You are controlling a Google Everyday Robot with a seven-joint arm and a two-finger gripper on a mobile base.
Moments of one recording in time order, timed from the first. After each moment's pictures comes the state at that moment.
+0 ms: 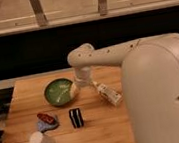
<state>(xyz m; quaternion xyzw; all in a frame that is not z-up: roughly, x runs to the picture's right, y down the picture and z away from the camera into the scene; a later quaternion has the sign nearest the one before) -0.042 0.096 0.803 -0.33 0.19 0.58 0.73</state>
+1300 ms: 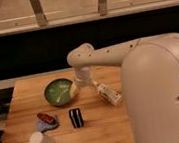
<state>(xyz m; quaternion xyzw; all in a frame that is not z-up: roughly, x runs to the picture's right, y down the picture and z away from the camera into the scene) -0.044 0.090 0.802 -0.32 0.19 0.57 0.73</state>
